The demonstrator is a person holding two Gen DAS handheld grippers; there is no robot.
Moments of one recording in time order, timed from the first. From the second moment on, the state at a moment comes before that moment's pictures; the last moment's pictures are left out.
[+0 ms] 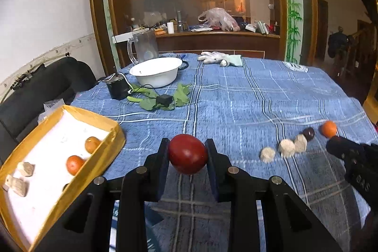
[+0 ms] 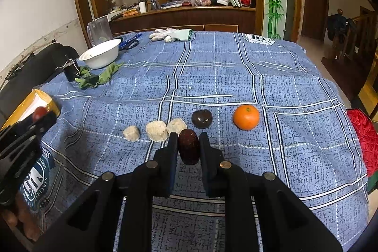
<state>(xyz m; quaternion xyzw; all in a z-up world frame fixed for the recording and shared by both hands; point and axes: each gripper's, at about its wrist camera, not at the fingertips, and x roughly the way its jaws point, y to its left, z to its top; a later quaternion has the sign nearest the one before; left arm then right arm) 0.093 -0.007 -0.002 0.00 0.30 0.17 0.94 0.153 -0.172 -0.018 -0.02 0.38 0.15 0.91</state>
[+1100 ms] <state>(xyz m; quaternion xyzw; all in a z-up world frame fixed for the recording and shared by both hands) 0.003 0.069 0.015 -0.02 0.33 0.20 0.92 0.078 -0.105 0.021 -0.06 0.37 0.21 0.90</state>
